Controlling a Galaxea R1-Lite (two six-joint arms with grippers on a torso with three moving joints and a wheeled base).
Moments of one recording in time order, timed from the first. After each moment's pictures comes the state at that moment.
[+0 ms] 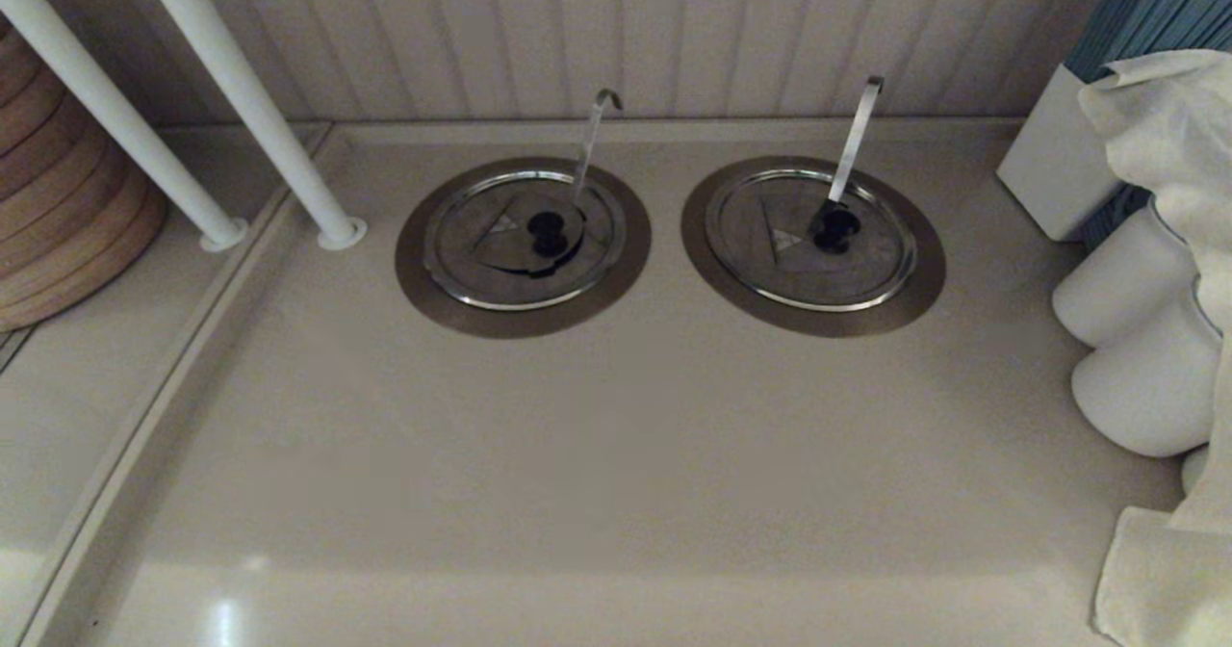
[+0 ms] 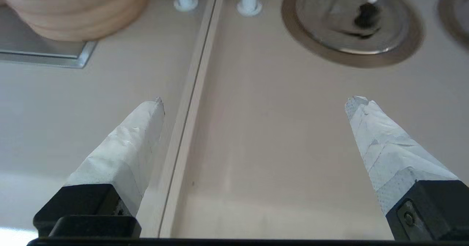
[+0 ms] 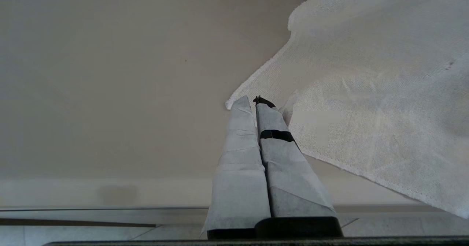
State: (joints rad) left arm -0.03 0.29 -0.66 0.31 0.11 -0.02; right arm 0.00 0.00 0.00 0.00 0.00 0.00
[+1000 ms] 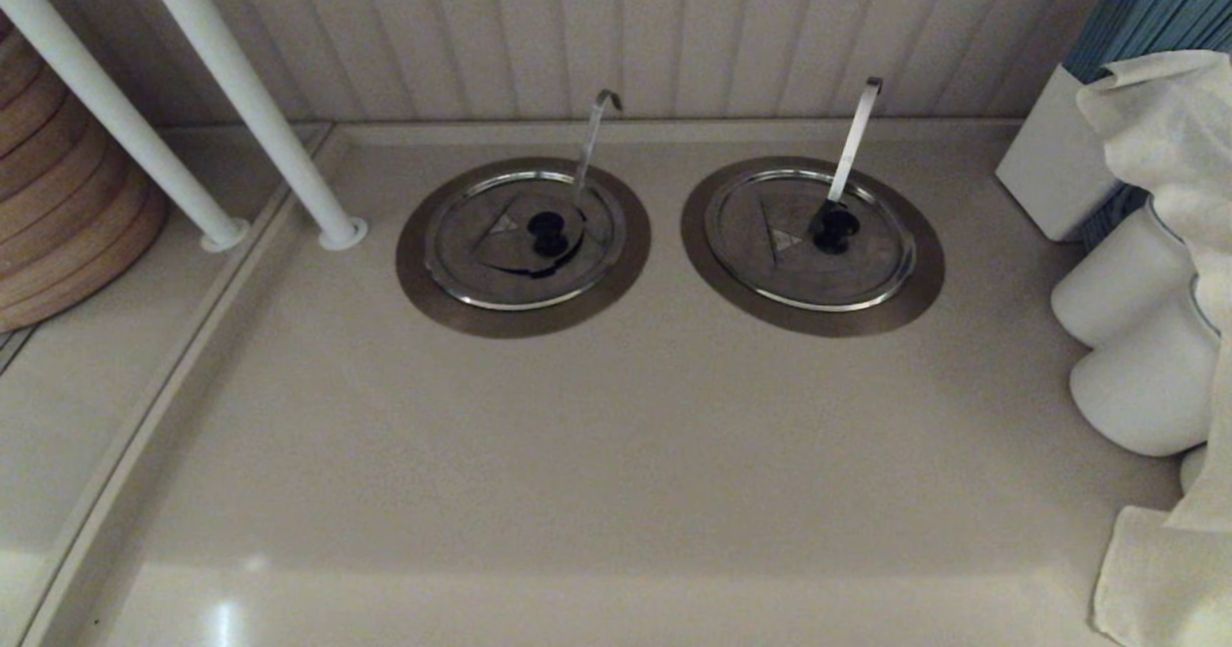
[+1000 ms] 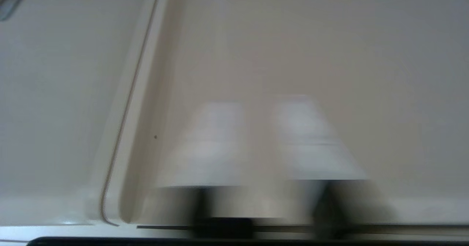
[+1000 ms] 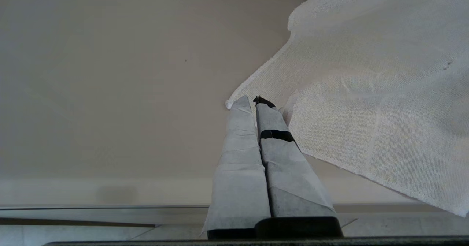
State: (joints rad) left arm 0.00 0.00 -0.08 0.01 -0.03 0.02; right arm 0.00 0.00 0.00 0.00 0.00 0.00
